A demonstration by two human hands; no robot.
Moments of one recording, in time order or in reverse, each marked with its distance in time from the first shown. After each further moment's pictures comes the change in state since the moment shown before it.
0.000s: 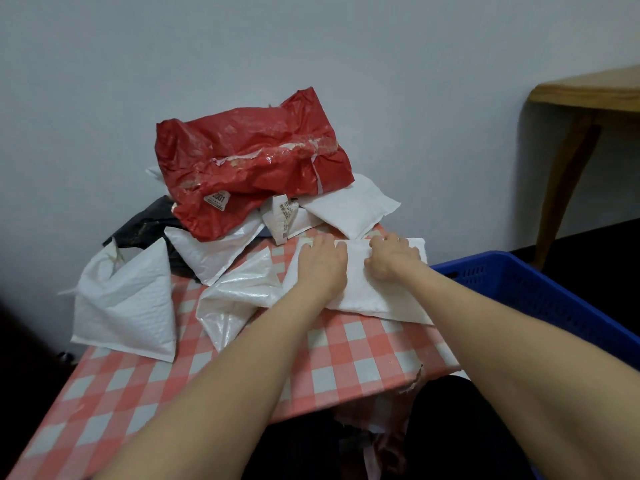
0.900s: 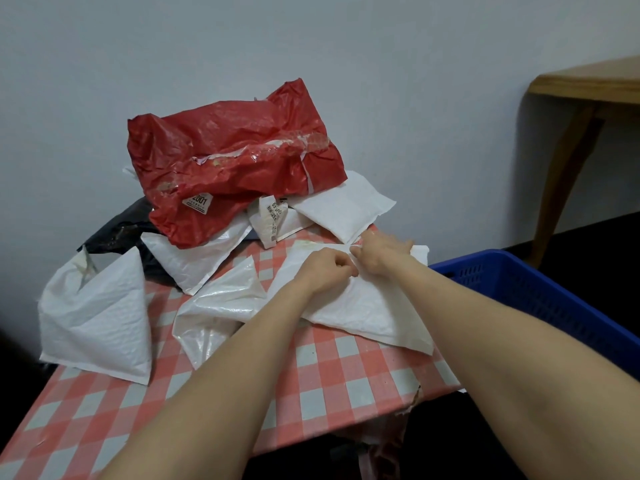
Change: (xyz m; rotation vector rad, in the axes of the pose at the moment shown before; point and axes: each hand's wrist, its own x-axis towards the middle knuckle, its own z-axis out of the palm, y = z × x) left_hand 0.027 -0.005 0.015 -0.890 -0.271 -0.080; right_hand 0.040 0.000 0.000 0.087 0.019 -0.003
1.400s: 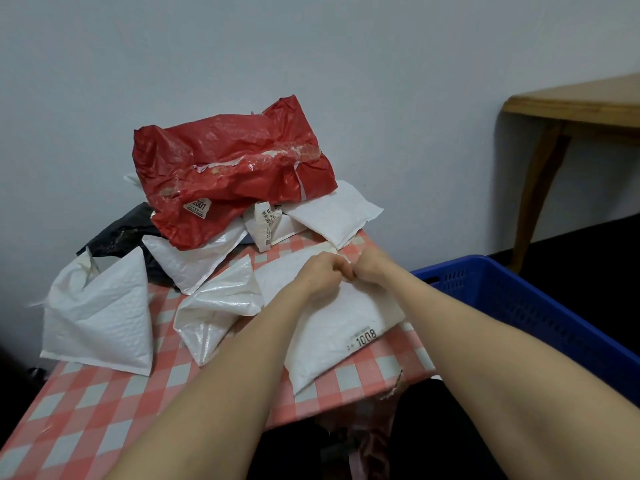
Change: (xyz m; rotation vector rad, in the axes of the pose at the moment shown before) left_hand -0.013 0.010 0.006 -0.032 -0.019 0.030; right_hand -0.036 0.006 0.000 0.281 -0.075 0.038
